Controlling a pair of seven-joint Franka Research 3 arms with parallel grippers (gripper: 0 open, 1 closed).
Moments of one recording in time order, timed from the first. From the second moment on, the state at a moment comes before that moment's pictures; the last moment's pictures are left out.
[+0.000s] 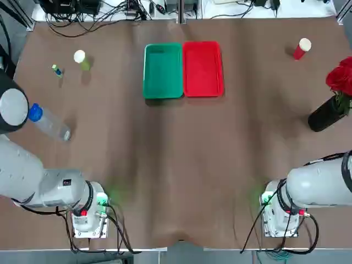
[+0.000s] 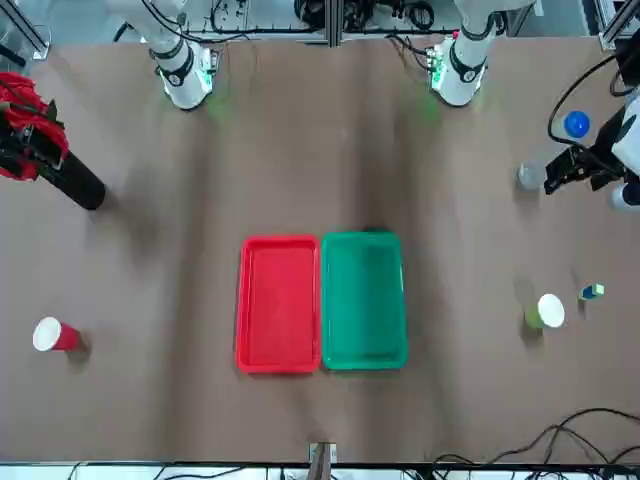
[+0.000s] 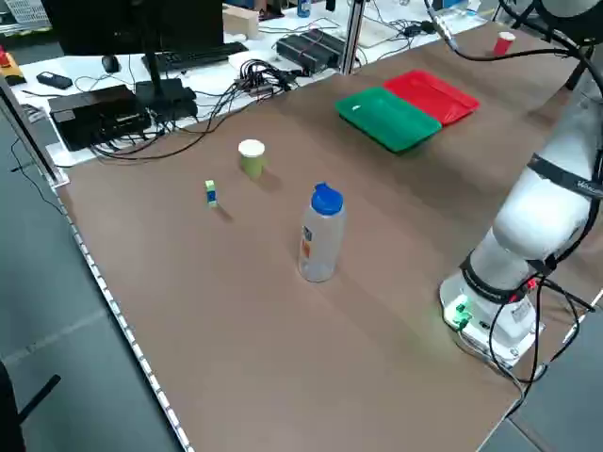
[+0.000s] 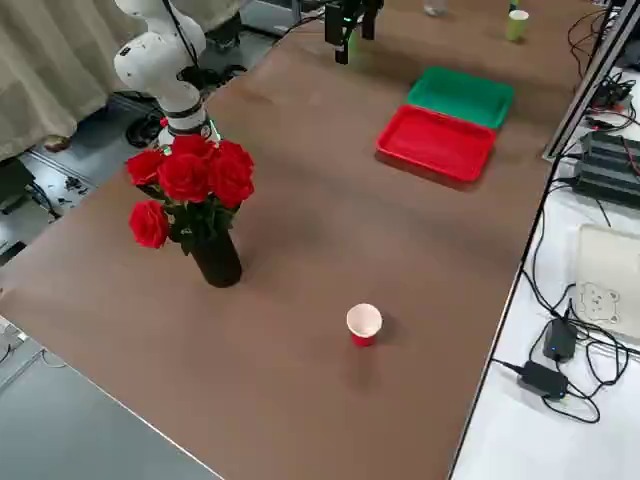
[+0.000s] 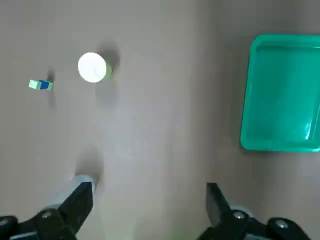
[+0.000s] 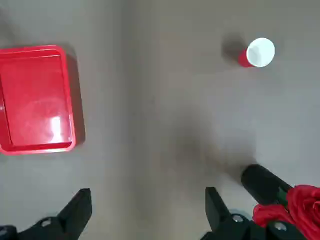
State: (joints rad) left arm 0.06 0.08 -0.13 -1.44 0.02 1.50 -0.11; right arm -0.04 -0.01 0.00 -1.52 0.02 1.52 0.02
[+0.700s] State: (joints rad) left arm 0.09 0.18 -0.12 -1.45 0.02 1.64 -0.09; right arm -0.10 0.03 -0.02 -1.53 0.01 1.61 0.02
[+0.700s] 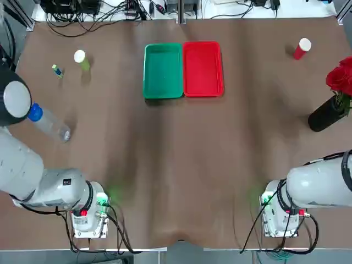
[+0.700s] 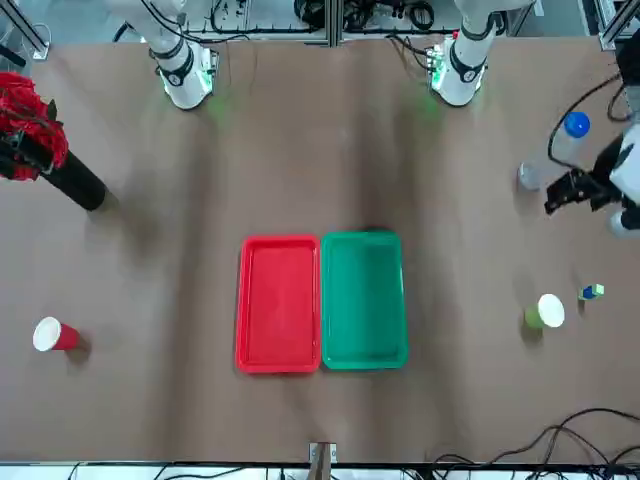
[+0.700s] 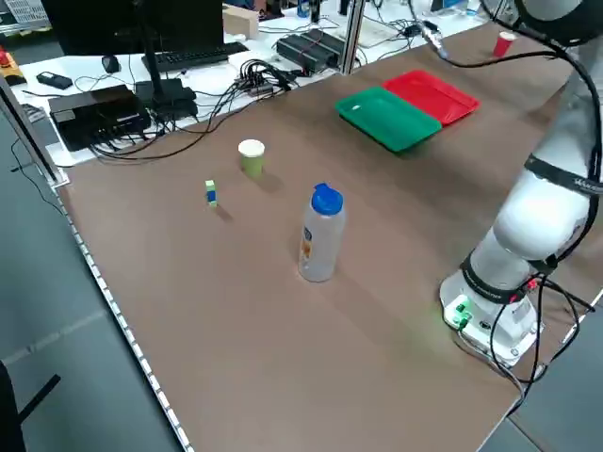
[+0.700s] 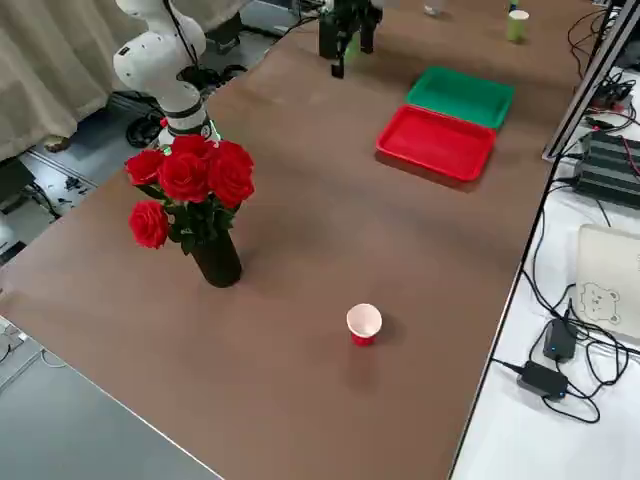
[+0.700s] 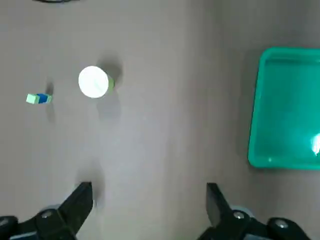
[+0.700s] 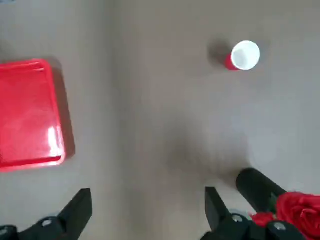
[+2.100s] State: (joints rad) left arm 0.24 0.65 -0.11 -1.49 0.14 2.09 -0.09; right arm -0.33 0.71 -0.02 -1.49 0.02 2.35 -0.30
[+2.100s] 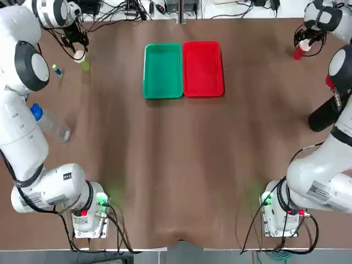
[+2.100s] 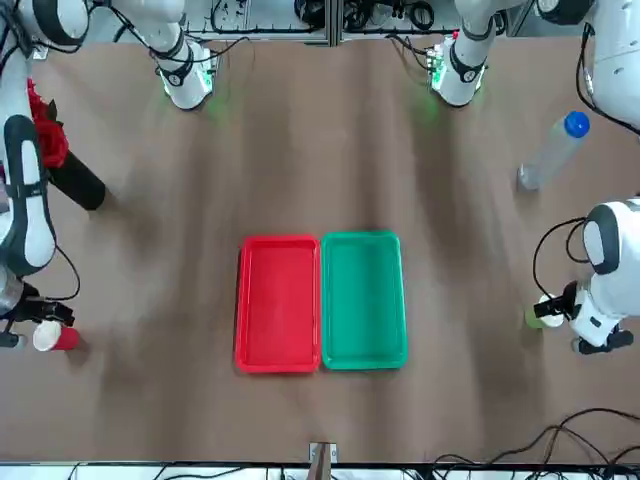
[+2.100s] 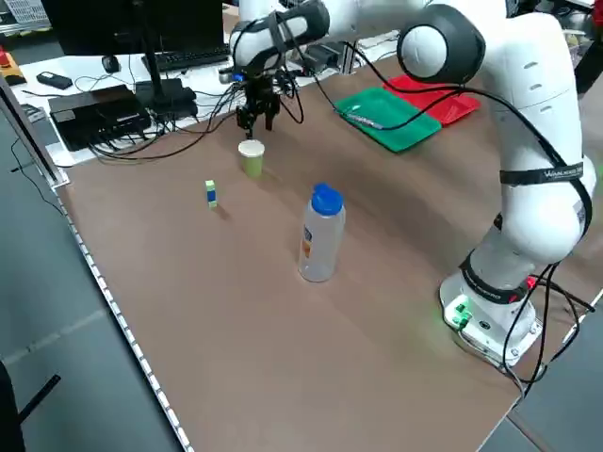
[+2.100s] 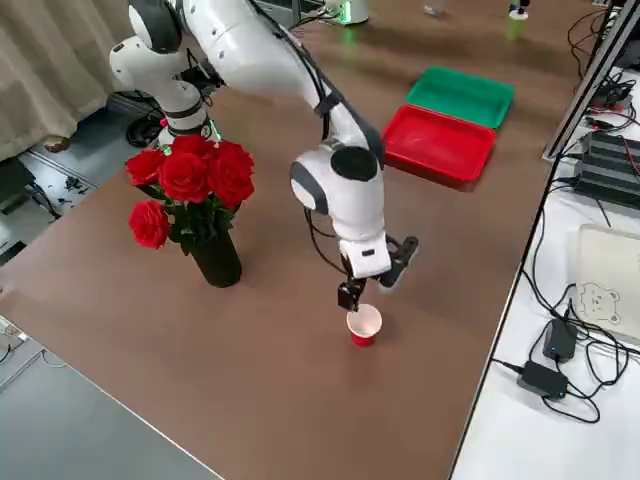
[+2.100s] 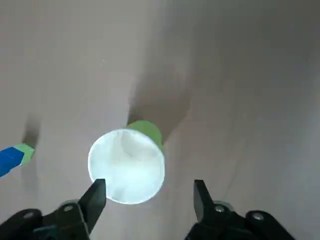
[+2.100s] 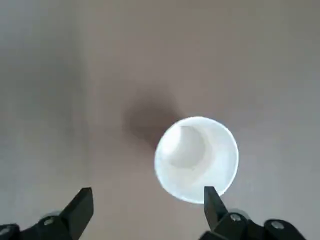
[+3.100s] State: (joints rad) left arm 0.24 0.71 -0.11 -1.50 0.16 2.16 -0.14; right arm -0.33 0.77 -0.02 -1.48 0.01 2.39 -0.39
